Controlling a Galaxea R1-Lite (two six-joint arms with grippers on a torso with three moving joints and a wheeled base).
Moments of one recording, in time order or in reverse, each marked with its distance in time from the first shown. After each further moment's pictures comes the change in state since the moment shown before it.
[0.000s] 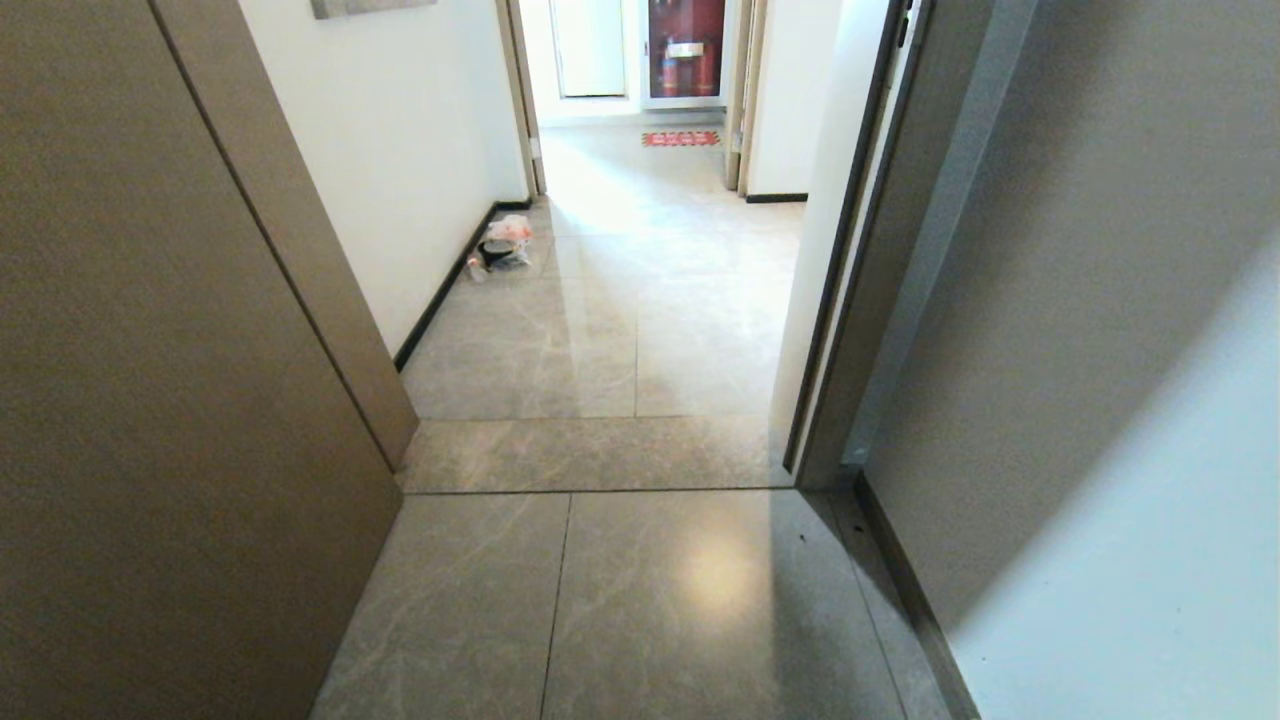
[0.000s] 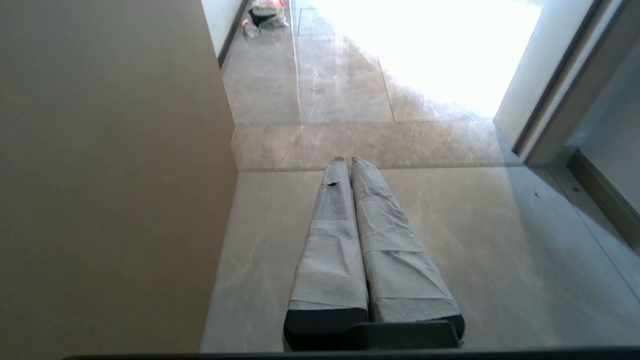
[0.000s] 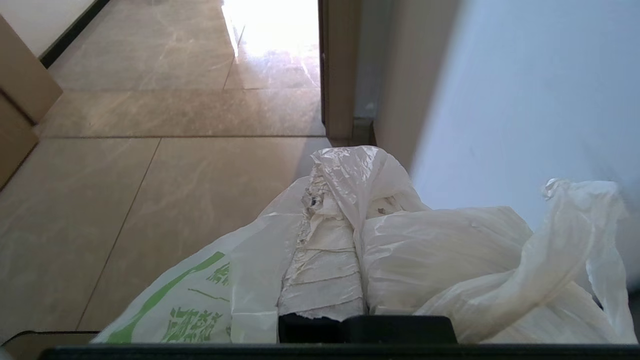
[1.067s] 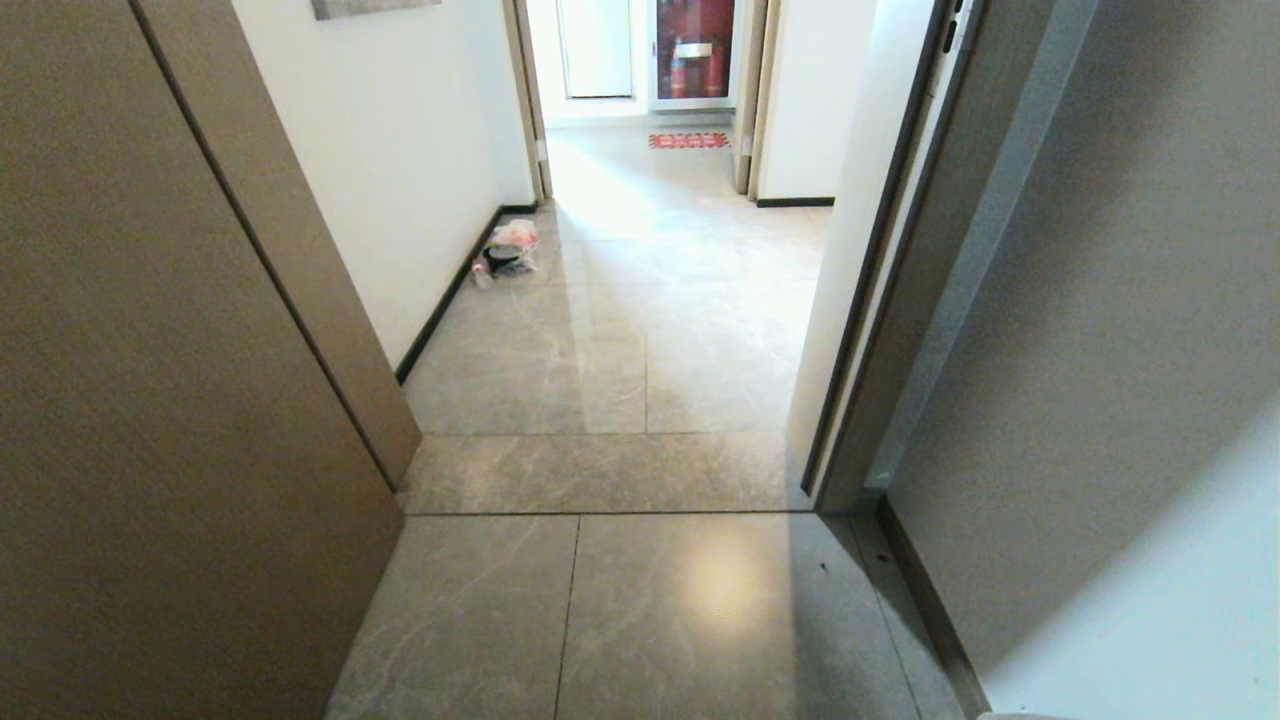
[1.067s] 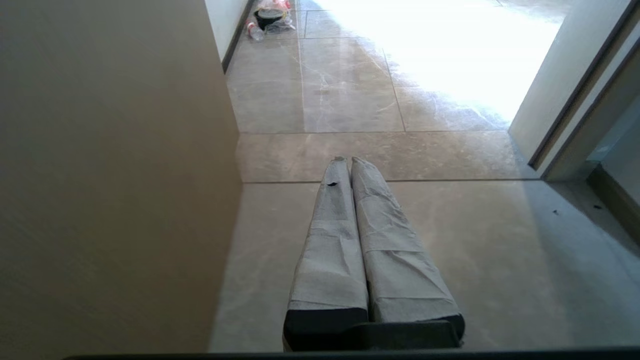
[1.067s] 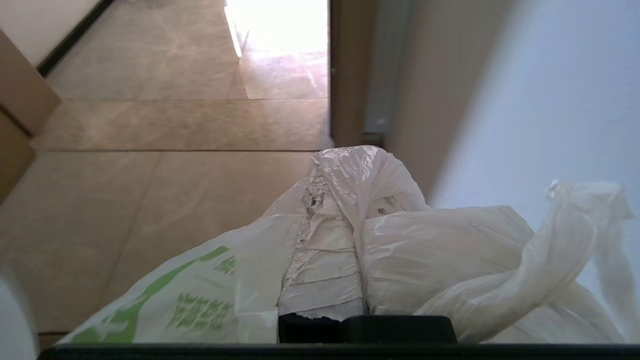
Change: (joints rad) left arm 0.000 0.000 0.000 0.000 0.000 -0.001; right arm -0.001 0.001 0.000 0.000 0.000 0.000
